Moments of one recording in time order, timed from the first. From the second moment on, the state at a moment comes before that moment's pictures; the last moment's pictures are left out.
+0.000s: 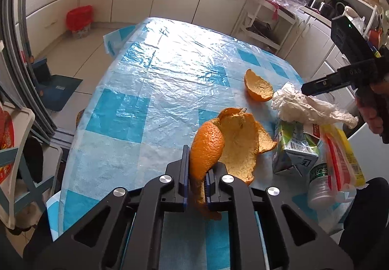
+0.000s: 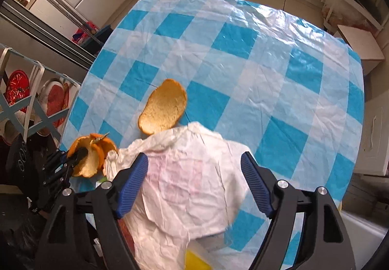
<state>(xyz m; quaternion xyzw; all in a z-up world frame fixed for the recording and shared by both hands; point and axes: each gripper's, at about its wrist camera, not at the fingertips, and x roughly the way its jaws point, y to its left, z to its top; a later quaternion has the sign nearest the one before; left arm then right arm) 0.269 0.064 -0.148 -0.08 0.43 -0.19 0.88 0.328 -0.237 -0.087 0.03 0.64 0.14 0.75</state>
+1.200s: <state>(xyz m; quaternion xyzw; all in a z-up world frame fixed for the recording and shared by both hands) 0.192 0.118 -0.069 -0.23 0.37 -0.28 0.86 0.147 -0.274 -0.126 0.50 0.44 0.20 0.71</state>
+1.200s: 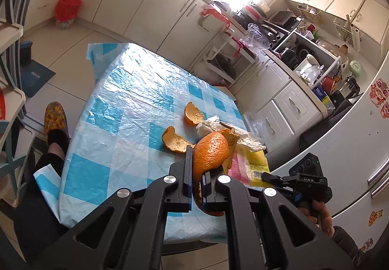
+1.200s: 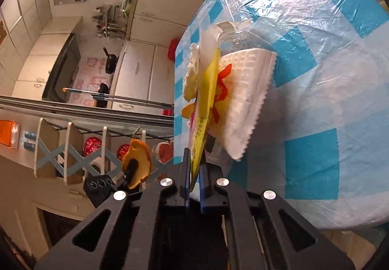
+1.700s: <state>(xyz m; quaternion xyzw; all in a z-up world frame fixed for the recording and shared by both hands) 0.178 0.091 -0.029 -0.21 0.35 -0.31 0.86 0.095 -0.298 -0.091 0.53 0.38 0.25 0.72</state>
